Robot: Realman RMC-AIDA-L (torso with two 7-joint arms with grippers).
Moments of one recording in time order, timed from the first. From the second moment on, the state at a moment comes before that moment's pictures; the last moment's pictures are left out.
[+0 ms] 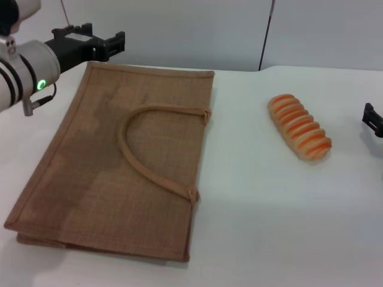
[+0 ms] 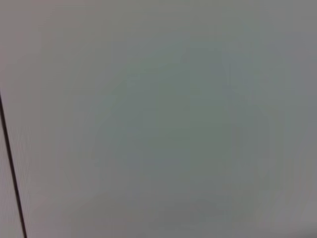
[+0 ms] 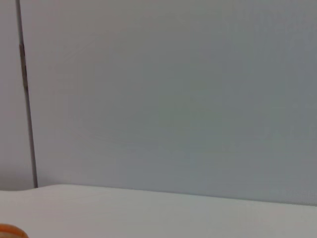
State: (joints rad) left arm -0.34 -2.03 1.45 1.18 -1.28 -0.41 1.03; right arm 0.56 2.02 -1.93 -0.20 0.51 -0.60 0.19
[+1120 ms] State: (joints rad) left arm -0.59 -2.03 1.19 1.18 -0.60 -1.08 0.68; right arm 0.57 2.02 -1.93 -0.20 0.51 -0.59 0.19
